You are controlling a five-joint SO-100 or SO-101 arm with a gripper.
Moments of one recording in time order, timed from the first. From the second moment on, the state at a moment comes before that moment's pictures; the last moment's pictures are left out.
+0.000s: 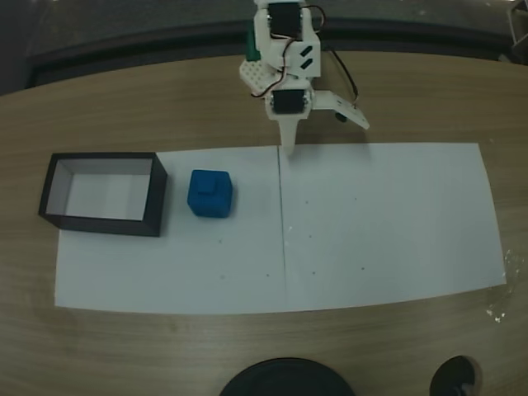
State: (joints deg) arm 0.8 197.8 175.1 73.5 1.6
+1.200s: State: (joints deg) arm 25.5 135.2 128.5 69.6 -4.2
